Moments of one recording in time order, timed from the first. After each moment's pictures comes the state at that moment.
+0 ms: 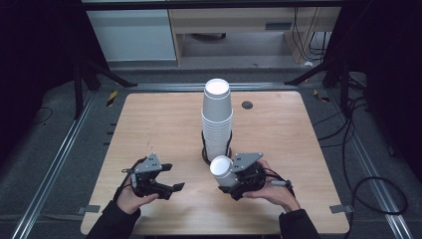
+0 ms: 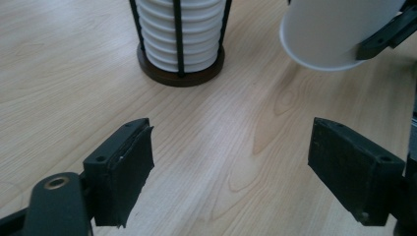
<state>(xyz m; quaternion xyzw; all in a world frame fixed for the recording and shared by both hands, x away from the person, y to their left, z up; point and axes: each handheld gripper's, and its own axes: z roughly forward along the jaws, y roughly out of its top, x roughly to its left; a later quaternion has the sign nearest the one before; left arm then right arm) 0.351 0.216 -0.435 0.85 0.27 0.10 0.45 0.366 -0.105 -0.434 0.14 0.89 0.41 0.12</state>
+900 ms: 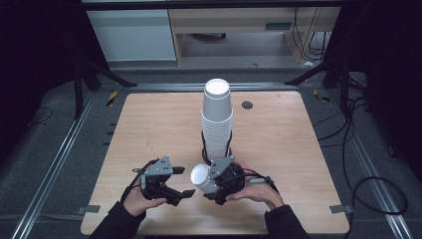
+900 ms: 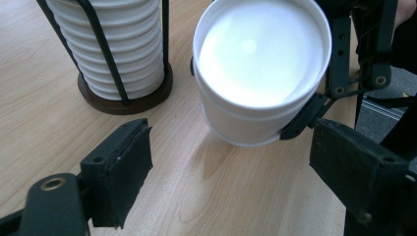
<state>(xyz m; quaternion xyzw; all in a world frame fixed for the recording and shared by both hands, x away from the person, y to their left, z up) 0.343 0.187 -0.422 0.86 0.22 0.06 0.46 0.369 -0.052 -0.443 0.07 0.92 0.36 0.09</state>
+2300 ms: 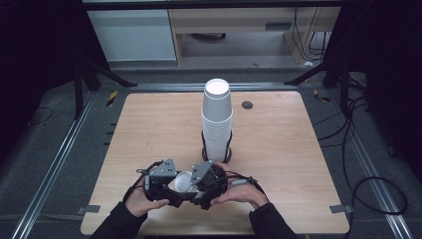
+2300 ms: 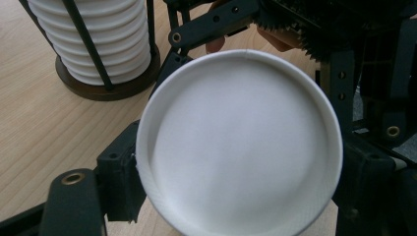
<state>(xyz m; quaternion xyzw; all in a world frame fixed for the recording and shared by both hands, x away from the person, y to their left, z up) 0.343 0.181 -0.429 0.88 0.21 0.04 0.43 0.364 -0.006 -0.449 0.03 0.93 0.35 0.08</state>
